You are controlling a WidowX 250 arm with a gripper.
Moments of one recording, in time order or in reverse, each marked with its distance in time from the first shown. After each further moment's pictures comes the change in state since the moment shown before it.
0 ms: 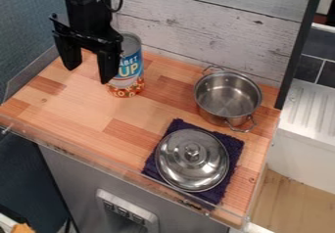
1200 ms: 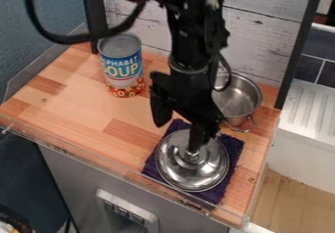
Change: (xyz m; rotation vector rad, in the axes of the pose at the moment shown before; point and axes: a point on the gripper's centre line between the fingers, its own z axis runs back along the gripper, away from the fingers) arm -0.010 -0.149 -0.032 -0.024 -0.027 -0.300
